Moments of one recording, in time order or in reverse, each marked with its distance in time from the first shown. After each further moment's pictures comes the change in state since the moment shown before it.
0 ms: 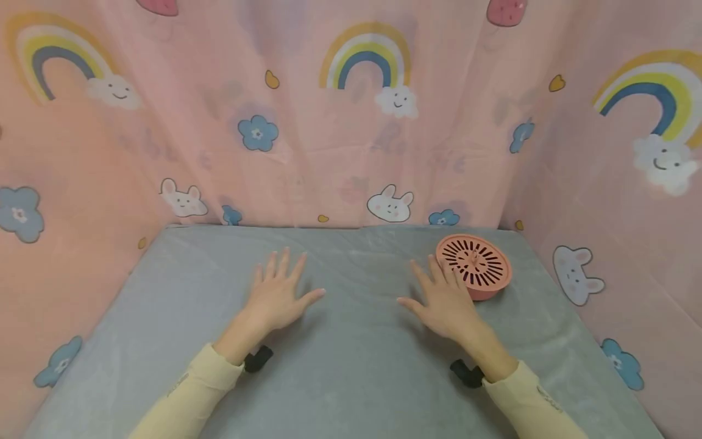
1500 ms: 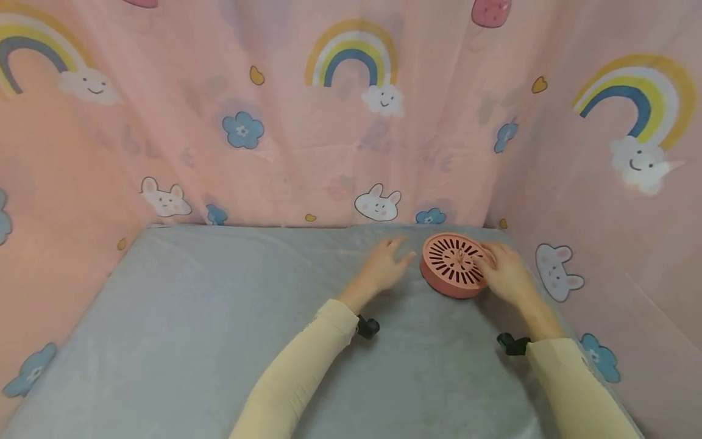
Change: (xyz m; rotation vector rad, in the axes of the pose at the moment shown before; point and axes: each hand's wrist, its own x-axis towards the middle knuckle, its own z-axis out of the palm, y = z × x) left_hand 0.132 0.174 0.063 -0.490 0.062 0.202; right_hand 0.001 0.147 -0.041 0.192 0.178 0.226
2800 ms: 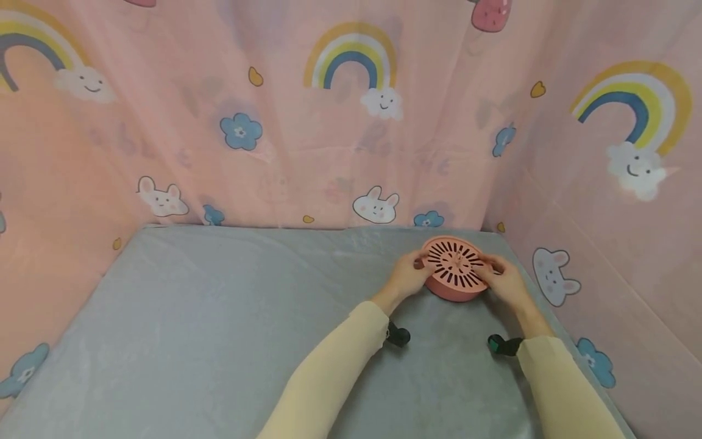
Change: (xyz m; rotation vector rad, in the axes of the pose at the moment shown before) left_hand 0.019 0.023 0.063 -0.454 0.043 -0.176; right_hand 0.007 0.044 0.029 0.457 -0.039 0.232
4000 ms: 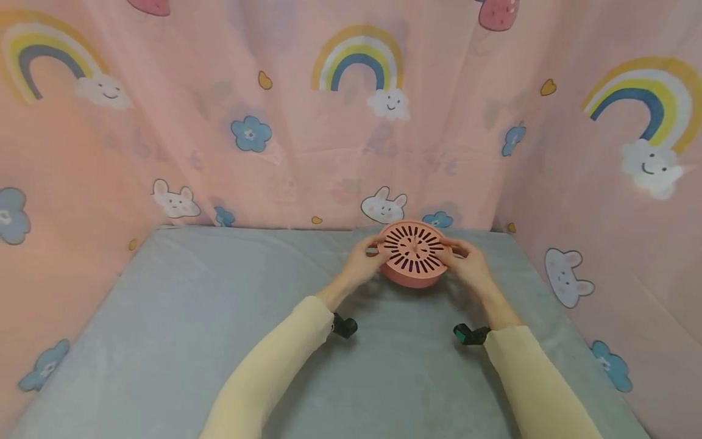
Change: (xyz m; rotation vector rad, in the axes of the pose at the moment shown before) left_hand -0.023 -0.015 -0.114 -0.164 -0.002 0.026; right_hand 0.004 -0.086 0.063 0.289 -0.081 -0.001
